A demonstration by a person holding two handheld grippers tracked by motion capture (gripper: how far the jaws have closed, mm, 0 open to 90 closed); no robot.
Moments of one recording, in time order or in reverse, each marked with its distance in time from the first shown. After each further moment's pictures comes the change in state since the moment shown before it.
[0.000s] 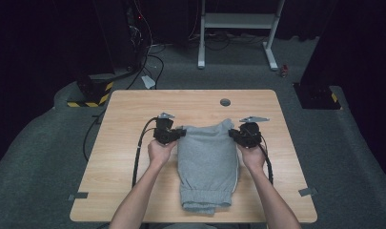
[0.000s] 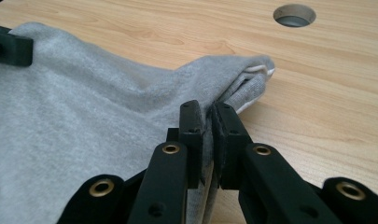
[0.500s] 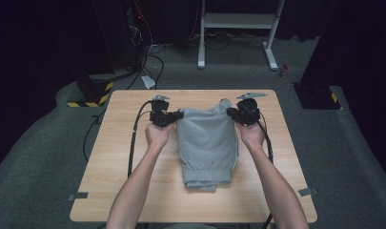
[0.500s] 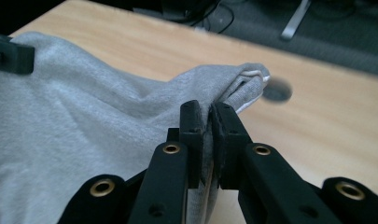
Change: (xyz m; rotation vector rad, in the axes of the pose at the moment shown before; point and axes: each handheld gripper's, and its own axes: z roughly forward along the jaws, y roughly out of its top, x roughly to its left) left arm 0.009 0.060 -0.020 -0.102 0.019 -0.030; right arm 0.000 0.077 -0.008 -0.046 -0.027 -0.074
